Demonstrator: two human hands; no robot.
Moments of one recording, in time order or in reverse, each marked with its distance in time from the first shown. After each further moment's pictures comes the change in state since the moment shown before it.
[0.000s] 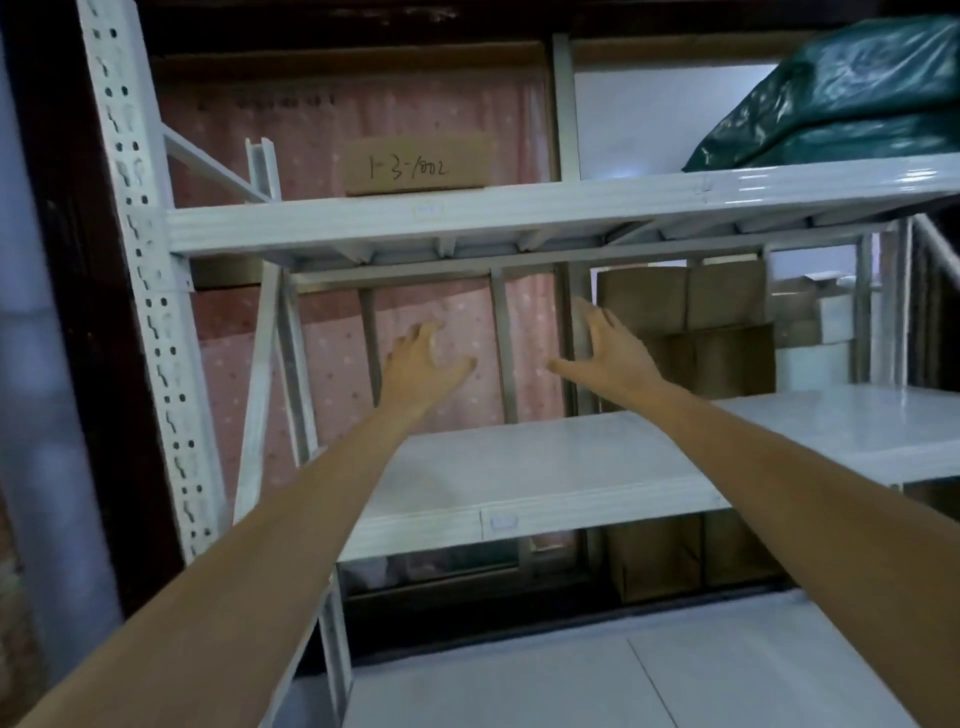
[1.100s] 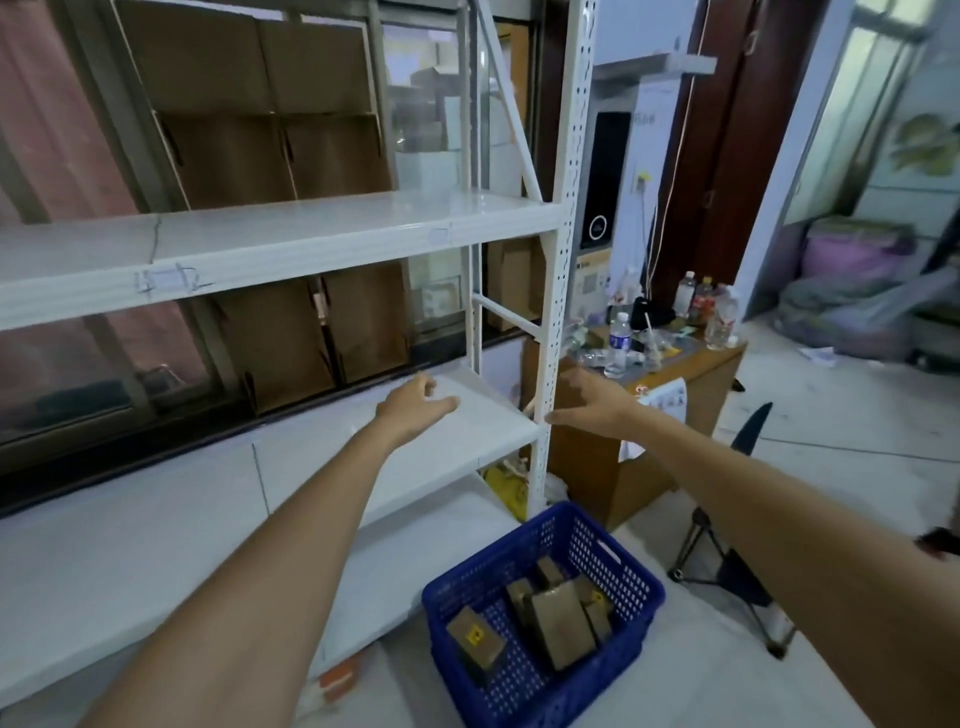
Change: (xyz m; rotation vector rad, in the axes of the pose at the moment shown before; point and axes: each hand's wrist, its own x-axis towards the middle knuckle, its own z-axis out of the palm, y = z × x) left_hand -0.313 0.388 0.498 -0.205 -0.929 -0.160; right_hand -0.432 0.516 -0.299 -0.141 -0.475 0.724
